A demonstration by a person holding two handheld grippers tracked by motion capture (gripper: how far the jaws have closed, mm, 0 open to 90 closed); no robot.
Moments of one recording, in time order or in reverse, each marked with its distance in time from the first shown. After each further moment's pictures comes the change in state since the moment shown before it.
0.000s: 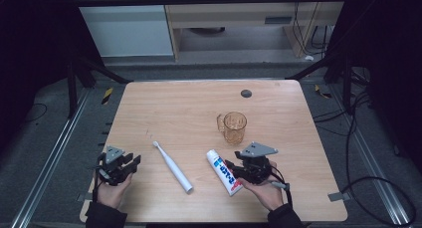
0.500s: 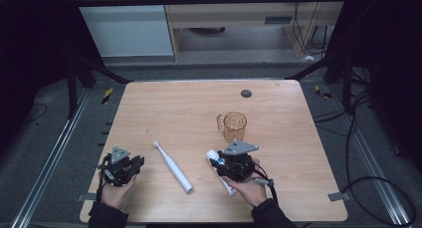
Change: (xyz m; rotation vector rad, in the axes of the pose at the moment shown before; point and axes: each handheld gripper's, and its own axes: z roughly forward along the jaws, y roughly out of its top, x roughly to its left) left arm -0.013 -0.001 0.007 0.037 -0.050 0.012; right arm 0.027 0.020 0.026 -0.001 0.051 -0.026
